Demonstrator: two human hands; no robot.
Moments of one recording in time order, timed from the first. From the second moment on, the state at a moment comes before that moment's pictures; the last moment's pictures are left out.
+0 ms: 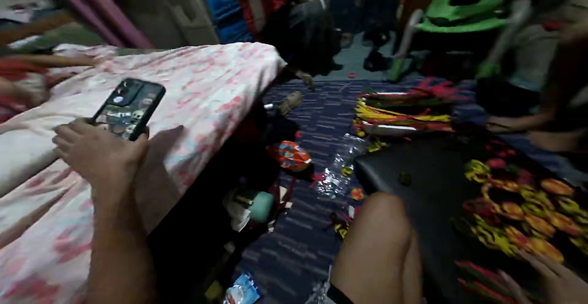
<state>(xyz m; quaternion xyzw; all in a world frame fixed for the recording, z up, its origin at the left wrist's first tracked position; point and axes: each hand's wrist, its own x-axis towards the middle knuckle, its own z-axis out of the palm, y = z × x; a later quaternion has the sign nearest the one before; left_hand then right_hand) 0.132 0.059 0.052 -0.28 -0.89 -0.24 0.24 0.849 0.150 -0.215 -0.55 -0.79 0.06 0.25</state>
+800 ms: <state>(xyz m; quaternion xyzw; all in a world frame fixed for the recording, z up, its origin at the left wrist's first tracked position) 0.564 0.154 -0.148 -0.35 -0.29 -0.37 -0.81 0.743 0.117 -0.161 -0.19 -0.36 0.66 0.64</state>
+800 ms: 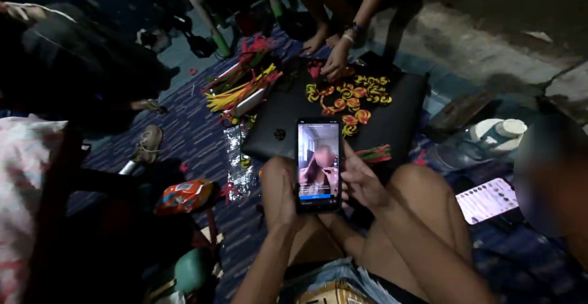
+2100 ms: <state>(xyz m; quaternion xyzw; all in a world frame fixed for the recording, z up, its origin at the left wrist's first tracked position) 0.577 0.152 -0.133 -0.37 -0.37 -0.41 -0.75 0.733 0.117 -0.172 -0.38 -0.53 0.46 0.60</state>
